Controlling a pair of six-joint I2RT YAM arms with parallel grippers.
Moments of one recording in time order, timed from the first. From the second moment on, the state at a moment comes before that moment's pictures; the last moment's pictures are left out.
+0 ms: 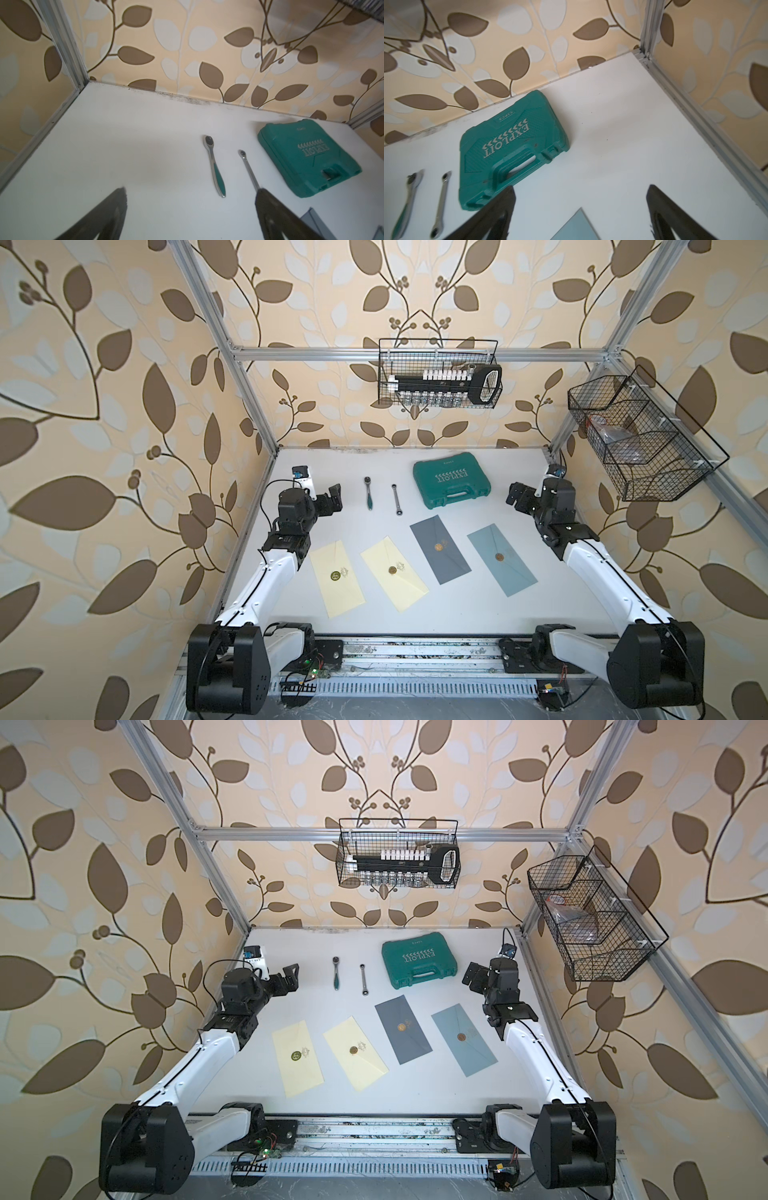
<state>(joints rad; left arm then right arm) 0.00 1.11 0.72 0.05 0.07 -0.30 0.01 1.16 0.83 -0.20 0.12 0.40</state>
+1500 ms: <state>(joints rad) -0.94 2.03 1.52 -0.51 0.35 -0.67 -0.11 1.14 0.65 -0.56 -0.22 0.63</state>
